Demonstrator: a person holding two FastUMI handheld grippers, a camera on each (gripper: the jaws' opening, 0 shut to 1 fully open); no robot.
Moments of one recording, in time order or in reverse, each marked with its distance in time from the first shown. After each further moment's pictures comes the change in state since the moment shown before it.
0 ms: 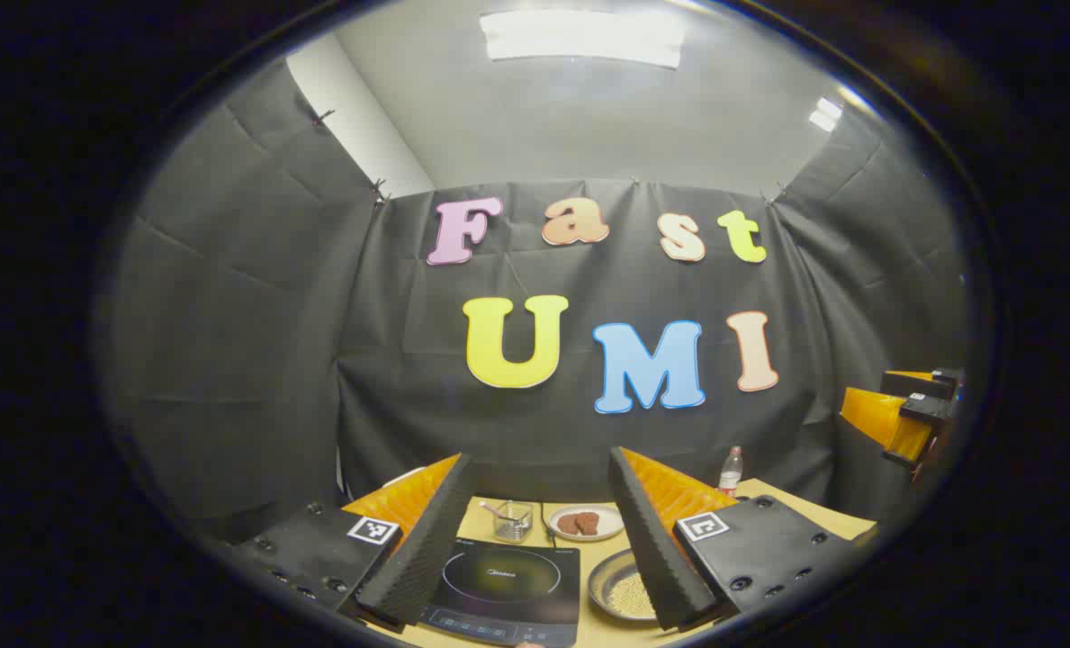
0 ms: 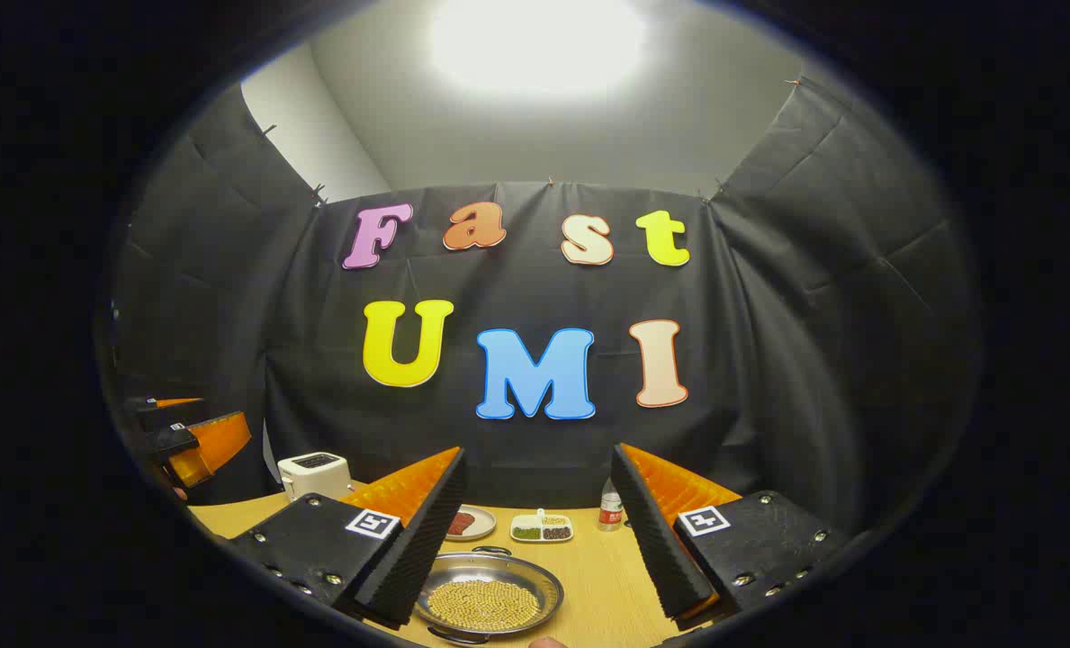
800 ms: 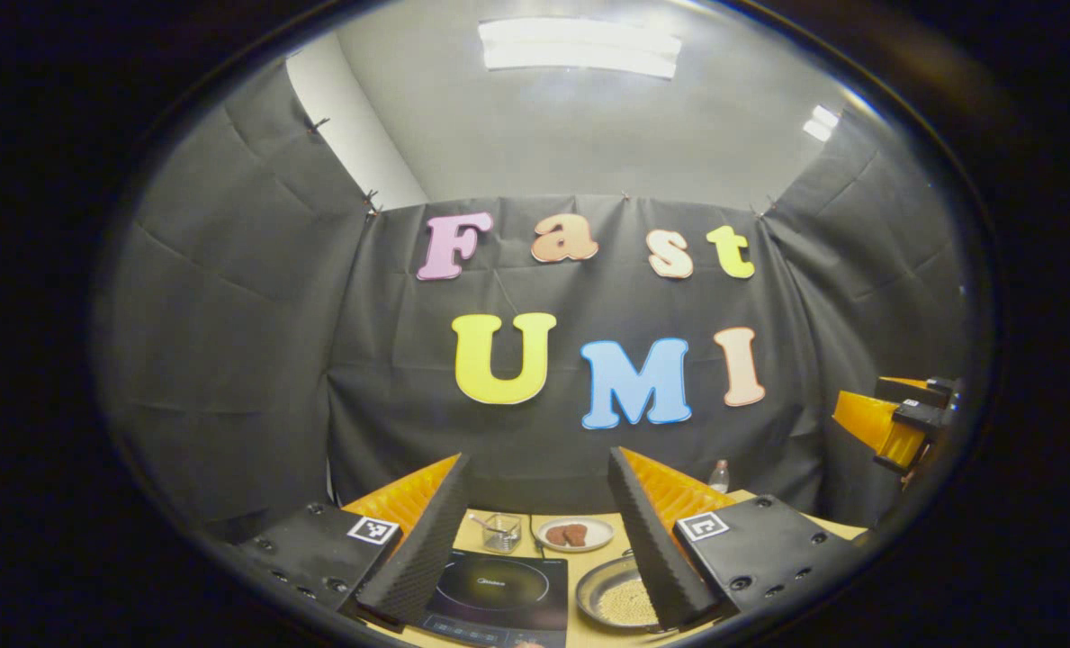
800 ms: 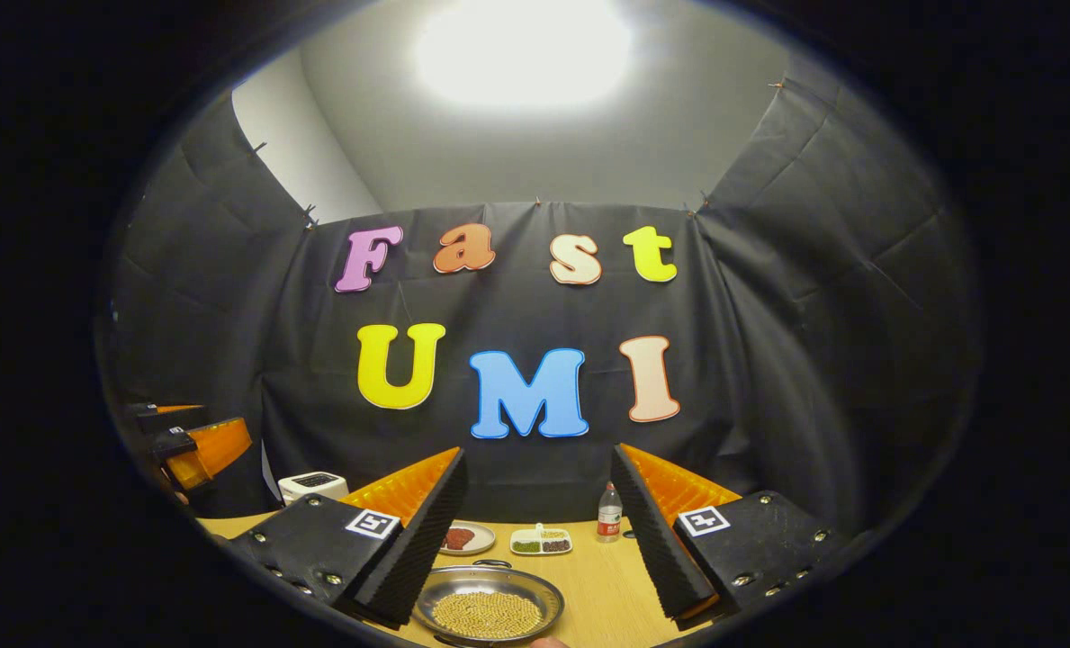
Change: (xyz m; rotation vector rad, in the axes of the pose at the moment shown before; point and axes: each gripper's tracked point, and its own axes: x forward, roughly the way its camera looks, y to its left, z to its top) left arm -0.007 -0.011 0.027 -0.009 -0.059 -0.040; right arm -0.015 -0.009 0.019 0.026 -0.060 -0.031
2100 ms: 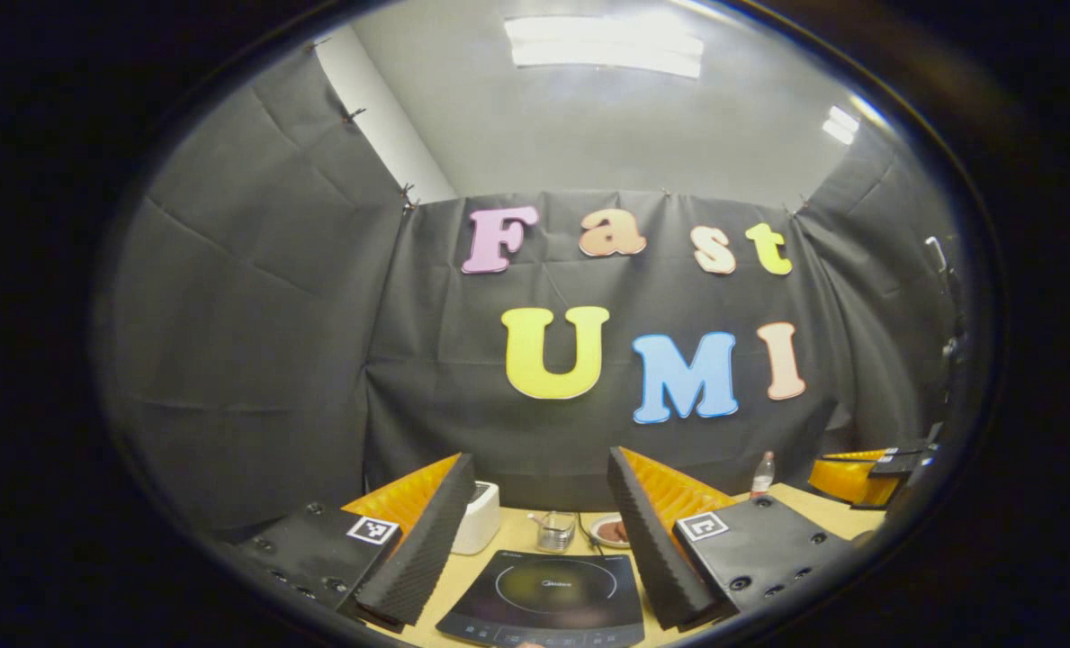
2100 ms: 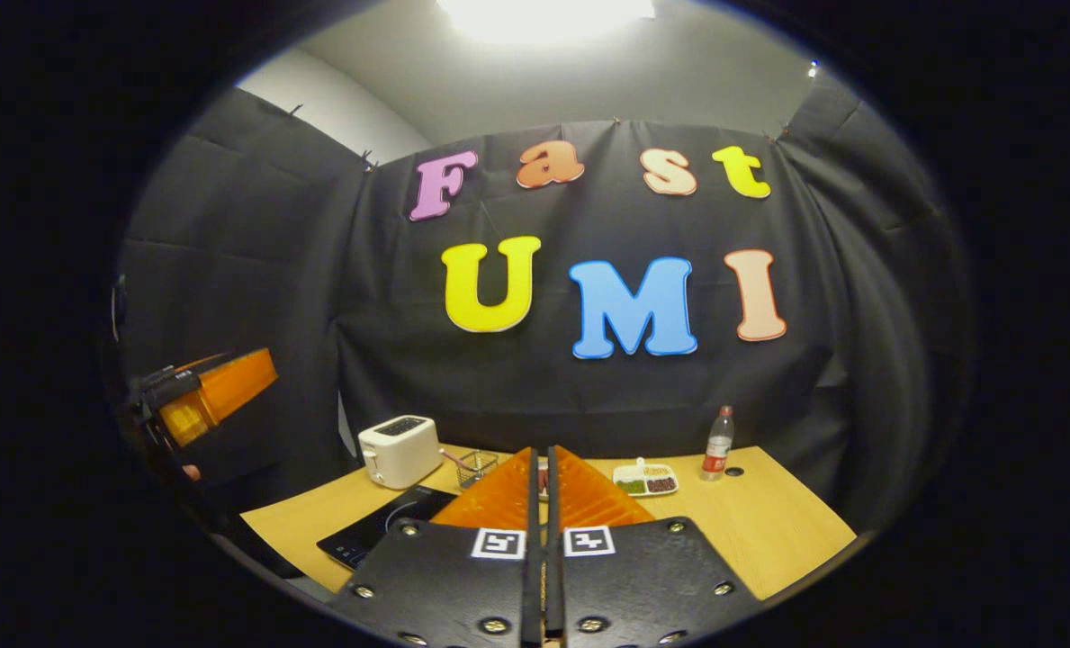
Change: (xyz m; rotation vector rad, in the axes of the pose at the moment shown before) left arm 0.007 0.130 -0.026 0.008 0.008 0.104; right arm 0.018 0.159 -0.108 0.026 0.291 0.267
